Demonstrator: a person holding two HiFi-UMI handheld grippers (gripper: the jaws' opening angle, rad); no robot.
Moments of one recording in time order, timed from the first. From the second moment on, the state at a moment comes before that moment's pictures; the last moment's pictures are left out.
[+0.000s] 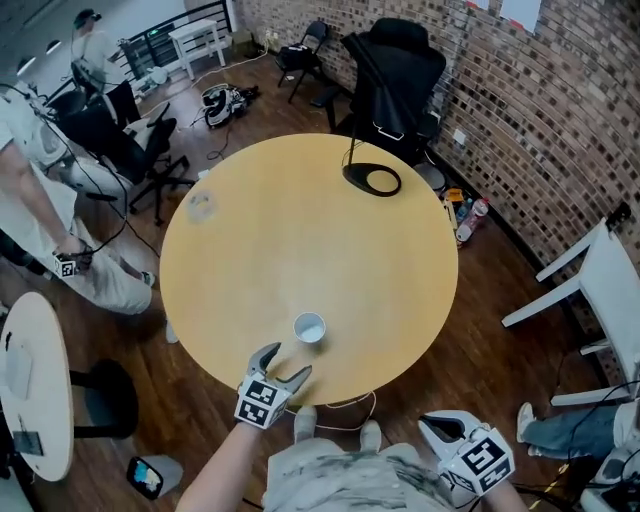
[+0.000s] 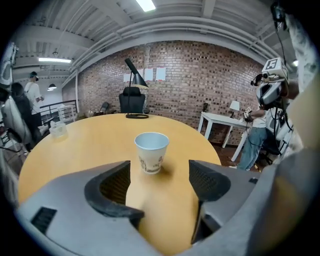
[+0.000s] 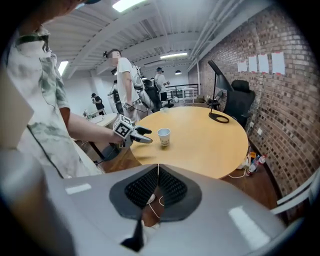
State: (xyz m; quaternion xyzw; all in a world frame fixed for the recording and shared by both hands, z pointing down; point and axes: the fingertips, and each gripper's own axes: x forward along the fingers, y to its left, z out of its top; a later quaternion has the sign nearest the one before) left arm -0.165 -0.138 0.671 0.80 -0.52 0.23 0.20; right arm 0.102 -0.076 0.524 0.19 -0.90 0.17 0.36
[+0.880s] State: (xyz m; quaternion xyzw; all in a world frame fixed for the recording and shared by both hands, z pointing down) left arm -0.055 0.224 0.484 0.79 -0.54 0.12 0.24; right arm 0.089 0.133 0.496 0.10 -0.95 0.12 0.28
